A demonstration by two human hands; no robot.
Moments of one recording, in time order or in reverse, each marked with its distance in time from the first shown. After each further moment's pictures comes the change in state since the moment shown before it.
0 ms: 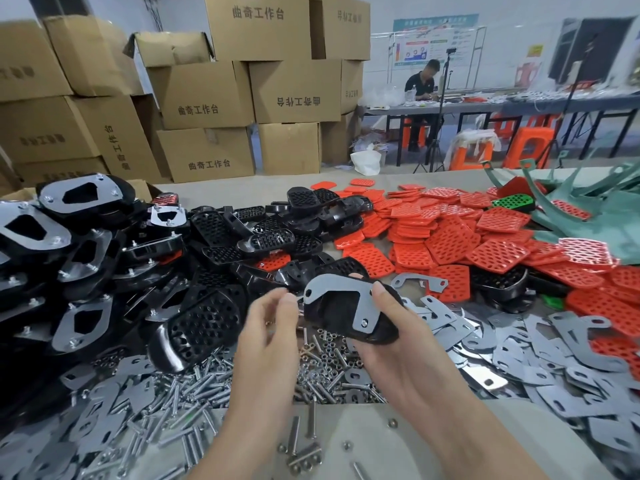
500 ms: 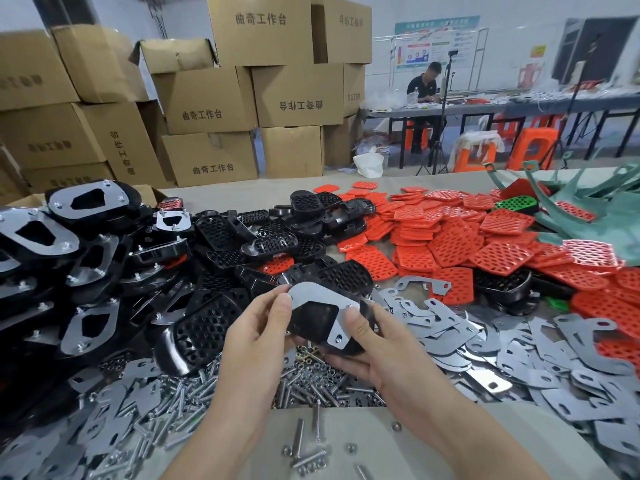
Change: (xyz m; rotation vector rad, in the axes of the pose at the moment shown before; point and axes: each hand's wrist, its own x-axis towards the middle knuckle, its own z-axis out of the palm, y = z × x) left_hand 0.021 -0.007 -0.017 -0.139 -0.100 0.050; right_hand 0.000 0.013 -0.011 -0.545 0.008 0.039
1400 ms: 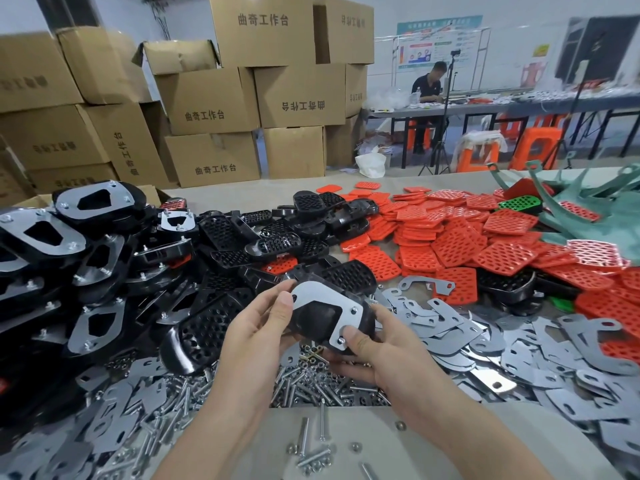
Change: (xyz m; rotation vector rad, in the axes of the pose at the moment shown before) left_hand 0.002 0.007 -0.006 -0.098 -0.041 -0.041; right_hand 0.003 0.005 -0.004 -0.079 0.009 0.030
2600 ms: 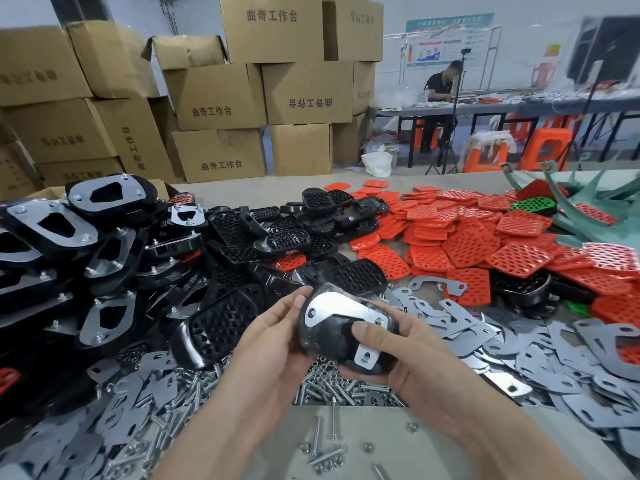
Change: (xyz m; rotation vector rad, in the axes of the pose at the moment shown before) left_hand -0.004 0.014 0.008 -0.430 -0.018 -0.321; right_hand -0.004 -0.012 -0.009 0.105 -0.179 0.023
